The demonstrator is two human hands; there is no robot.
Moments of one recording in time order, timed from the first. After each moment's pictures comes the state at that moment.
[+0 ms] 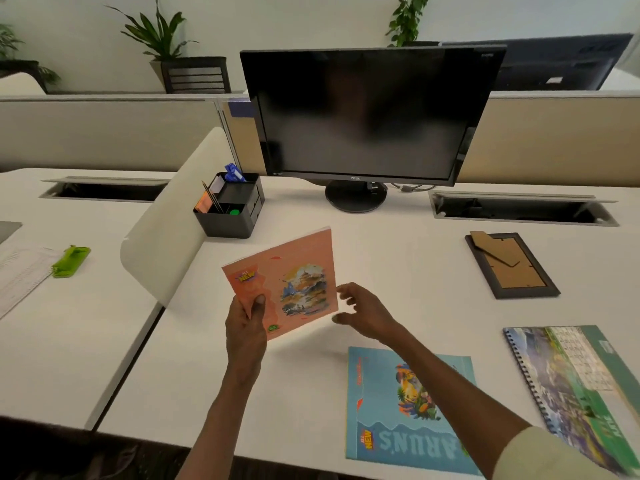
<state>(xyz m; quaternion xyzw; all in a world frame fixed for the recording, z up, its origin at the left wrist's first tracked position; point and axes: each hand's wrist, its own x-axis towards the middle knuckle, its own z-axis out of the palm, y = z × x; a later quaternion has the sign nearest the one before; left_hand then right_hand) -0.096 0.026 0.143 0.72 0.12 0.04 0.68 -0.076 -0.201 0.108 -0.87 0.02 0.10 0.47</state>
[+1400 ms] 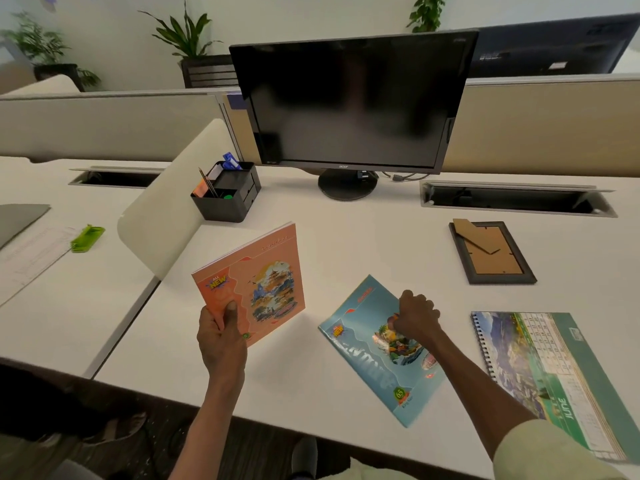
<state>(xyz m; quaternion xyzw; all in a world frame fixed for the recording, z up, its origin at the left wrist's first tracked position) -0.183 -0.021 0.146 0.74 0.21 0.17 0.62 -0.137 -0.338 0.074 -0.95 0.17 0.16 0.20</state>
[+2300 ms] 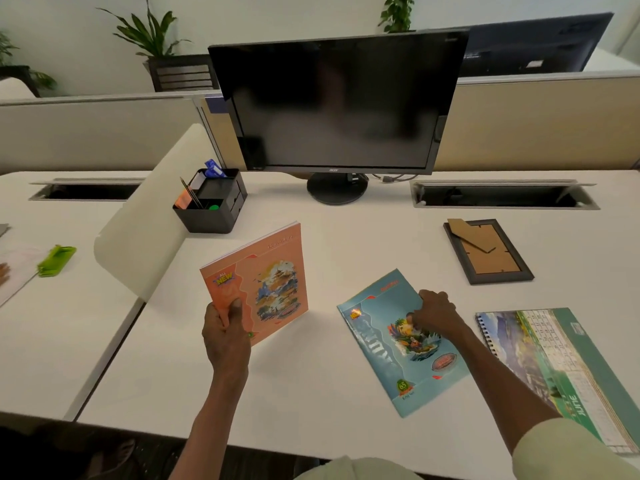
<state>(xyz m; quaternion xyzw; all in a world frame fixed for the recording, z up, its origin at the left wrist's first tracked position) -0.127 -0.009 0.138 0.75 0.20 0.13 0.62 -0.115 -0.374 0.064 -0.91 0.24 0.19 0.27</state>
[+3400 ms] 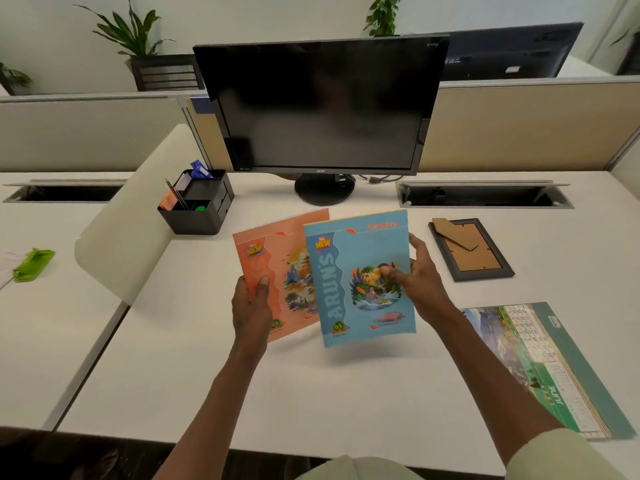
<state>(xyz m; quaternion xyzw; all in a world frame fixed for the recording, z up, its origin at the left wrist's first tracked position) -0.097 -0.058 0.142 0.74 0.13 0.03 0.66 -0.124 -0.344 0.150 -0.70 0.13 -0.06 0.70</state>
